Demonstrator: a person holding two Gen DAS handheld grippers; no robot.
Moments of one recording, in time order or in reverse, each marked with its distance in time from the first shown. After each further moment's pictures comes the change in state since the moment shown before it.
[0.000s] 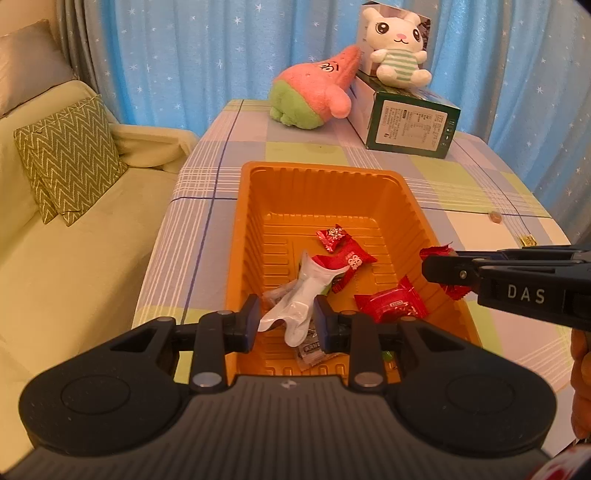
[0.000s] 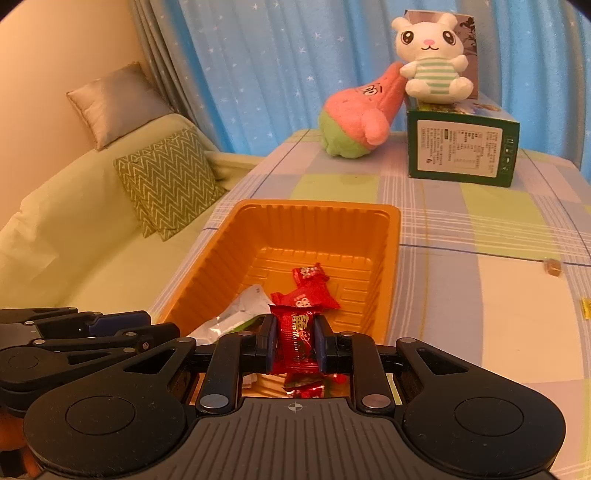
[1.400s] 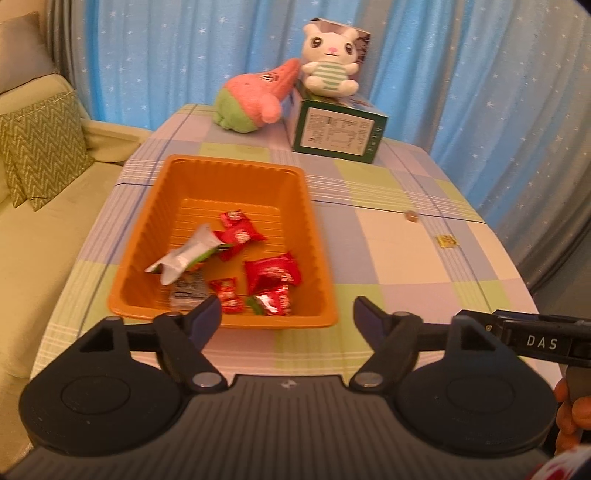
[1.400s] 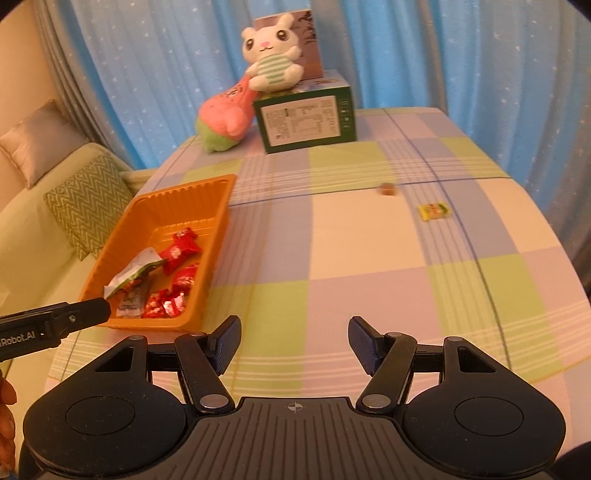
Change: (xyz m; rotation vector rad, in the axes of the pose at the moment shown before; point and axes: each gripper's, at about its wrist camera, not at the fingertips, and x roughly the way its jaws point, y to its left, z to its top) left arm -0.066 -0.093 -0.038 -0.041 -0.038 -0.129; right arm -0.144 -0.089 -0.079 0.214 -0.012 -0.231
